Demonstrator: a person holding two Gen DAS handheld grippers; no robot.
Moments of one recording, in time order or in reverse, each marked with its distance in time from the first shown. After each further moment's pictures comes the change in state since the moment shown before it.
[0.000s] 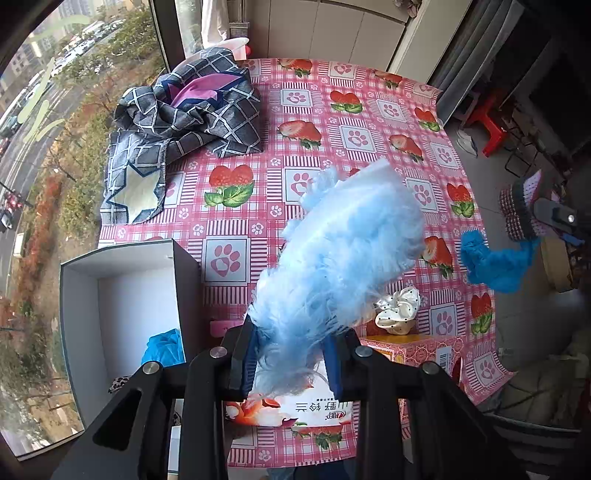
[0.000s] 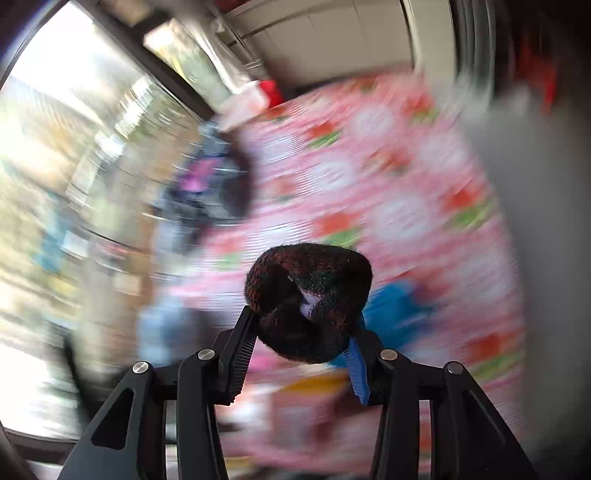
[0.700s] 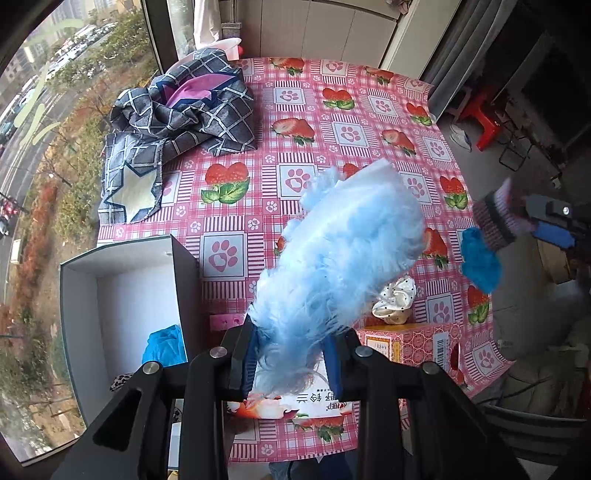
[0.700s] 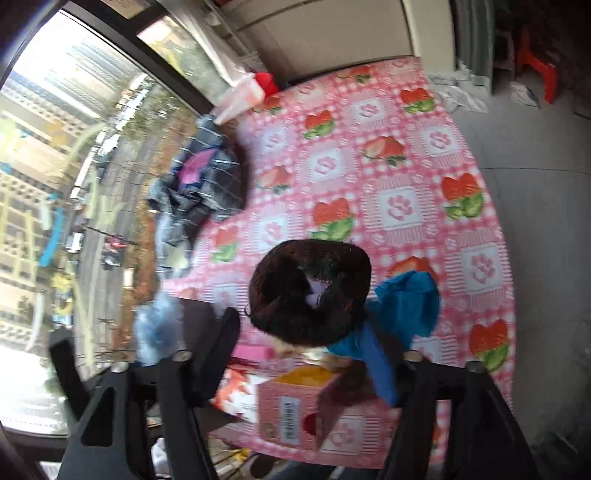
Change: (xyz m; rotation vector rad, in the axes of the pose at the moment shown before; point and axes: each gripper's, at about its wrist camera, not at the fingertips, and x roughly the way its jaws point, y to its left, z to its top) left arm -0.005 0.000 -0.008 0.028 0.007 -0.012; right arm 0.022 -0.020 -0.006 0.137 0.089 0.110
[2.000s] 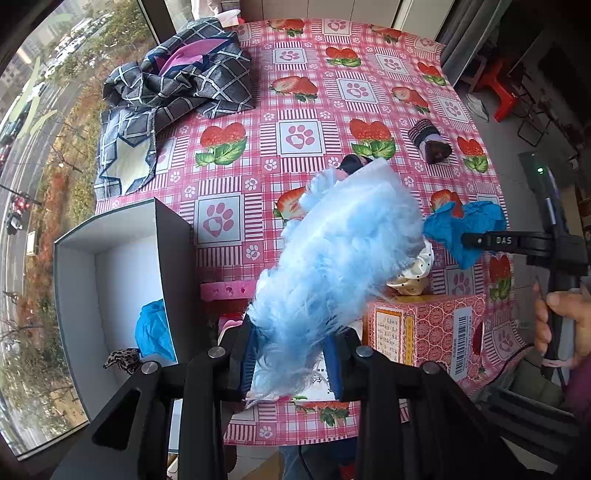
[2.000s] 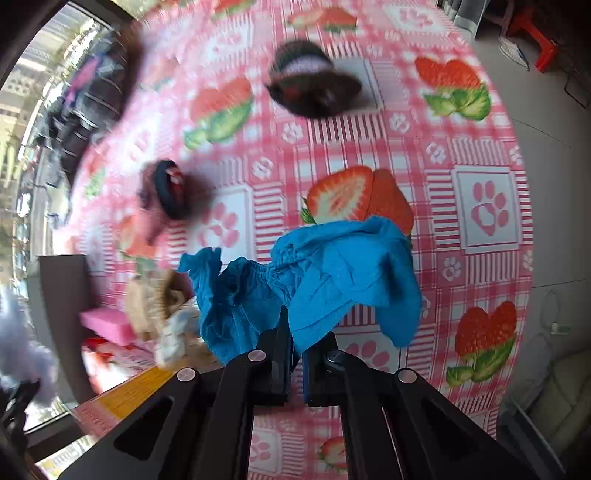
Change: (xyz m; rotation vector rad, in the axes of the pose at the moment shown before) left arm 0.033 -0.024 -0.017 0.023 0.122 0.080; right arm 0.136 -0.086 -0.027 -0.017 0.269 -0.152
